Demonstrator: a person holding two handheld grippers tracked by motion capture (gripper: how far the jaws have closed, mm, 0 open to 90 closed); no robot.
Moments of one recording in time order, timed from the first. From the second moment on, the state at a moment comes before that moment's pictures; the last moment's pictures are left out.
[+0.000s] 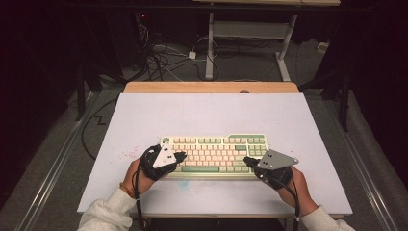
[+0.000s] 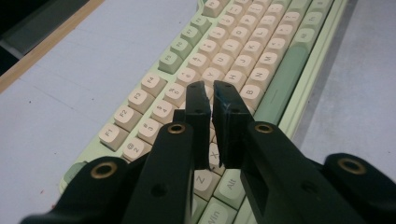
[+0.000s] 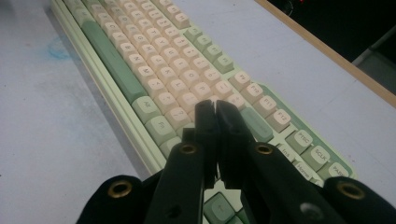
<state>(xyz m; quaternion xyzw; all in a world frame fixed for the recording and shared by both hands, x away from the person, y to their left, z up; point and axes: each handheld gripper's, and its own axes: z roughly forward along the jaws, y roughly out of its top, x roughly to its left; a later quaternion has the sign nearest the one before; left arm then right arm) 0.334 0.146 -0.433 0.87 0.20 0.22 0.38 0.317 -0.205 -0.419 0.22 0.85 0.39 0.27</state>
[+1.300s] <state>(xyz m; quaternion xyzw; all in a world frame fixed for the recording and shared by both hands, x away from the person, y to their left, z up) 0.327 0.129 -0.441 0.89 0.17 0.20 0.37 0.323 -0.200 -0.429 0.22 0.86 0.37 0.26</state>
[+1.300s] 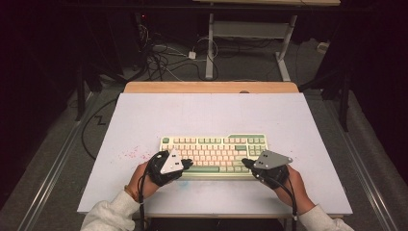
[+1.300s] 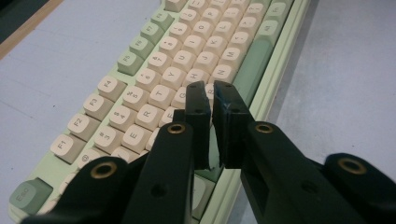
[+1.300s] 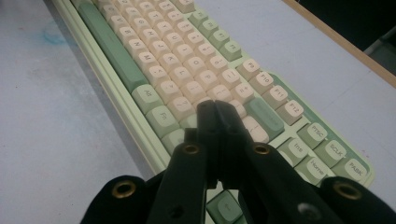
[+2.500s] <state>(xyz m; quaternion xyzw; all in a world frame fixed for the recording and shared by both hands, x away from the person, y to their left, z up) 0.332 0.121 -0.449 0.90 0.17 0.19 0.35 0.322 -0.199 -0.429 0.21 0.87 0.37 0.26</state>
